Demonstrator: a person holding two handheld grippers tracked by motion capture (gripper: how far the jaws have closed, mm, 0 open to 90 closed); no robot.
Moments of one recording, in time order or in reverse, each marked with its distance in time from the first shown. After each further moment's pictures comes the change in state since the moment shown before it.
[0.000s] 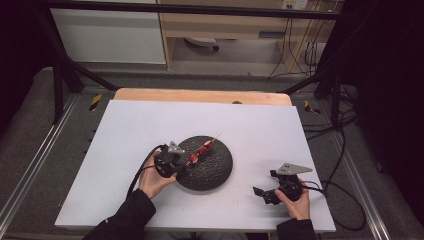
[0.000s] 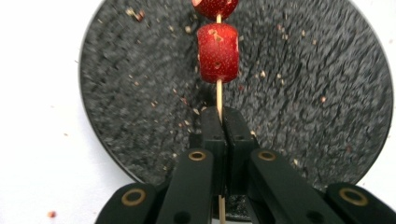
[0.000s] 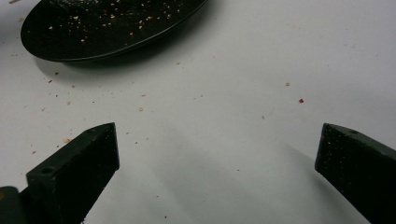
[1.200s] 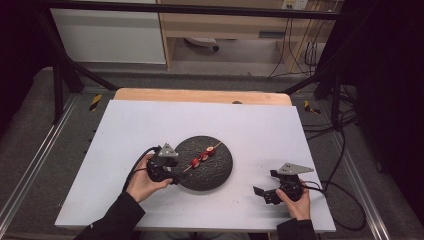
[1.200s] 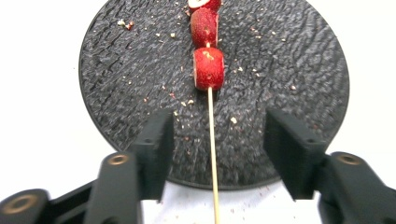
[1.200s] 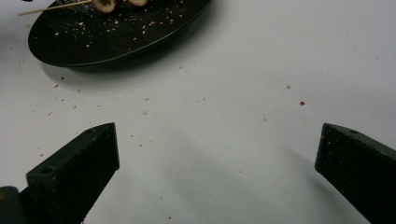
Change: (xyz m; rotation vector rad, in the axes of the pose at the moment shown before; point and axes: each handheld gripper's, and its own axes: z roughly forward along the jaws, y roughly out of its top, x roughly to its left) left arm 0.004 -0.012 -0.029 -0.084 -0.064 0.047; right arm 0.000 0.001 -0.002 -0.014 0.008 0.014
